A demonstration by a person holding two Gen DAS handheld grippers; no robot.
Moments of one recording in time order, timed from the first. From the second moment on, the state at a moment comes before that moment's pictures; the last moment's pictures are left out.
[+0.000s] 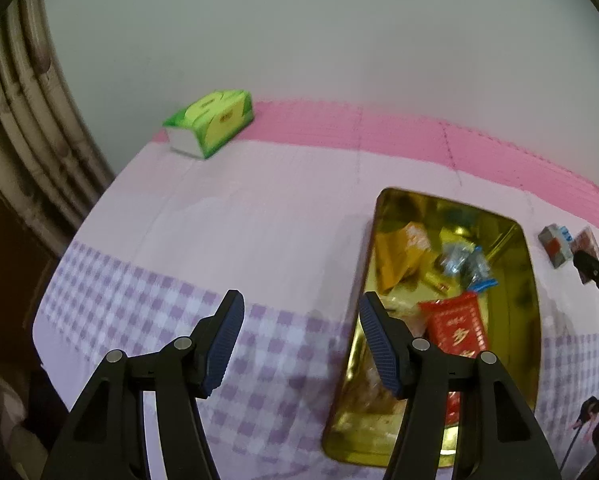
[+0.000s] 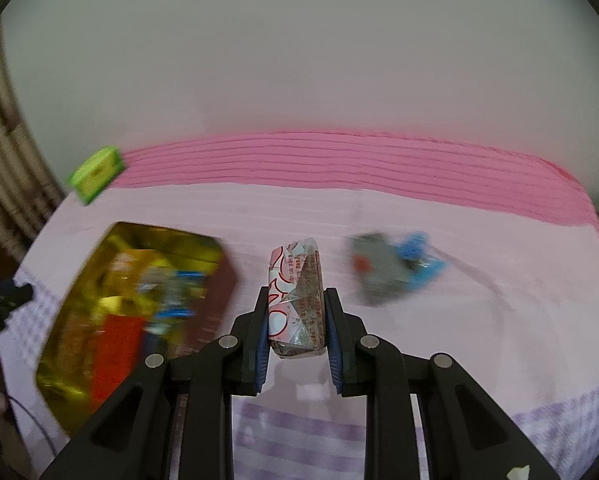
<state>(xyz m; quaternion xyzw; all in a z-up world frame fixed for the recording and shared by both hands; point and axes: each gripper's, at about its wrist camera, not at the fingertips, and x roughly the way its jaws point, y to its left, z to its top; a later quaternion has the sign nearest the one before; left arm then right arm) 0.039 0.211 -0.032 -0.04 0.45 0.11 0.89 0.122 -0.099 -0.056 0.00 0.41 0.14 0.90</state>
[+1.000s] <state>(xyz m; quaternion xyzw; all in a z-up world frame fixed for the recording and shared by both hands) 0.025 0.254 -0.056 -0.04 0.47 0.15 0.87 0.141 0.012 -0.095 -0.10 0.45 0.16 0.87</state>
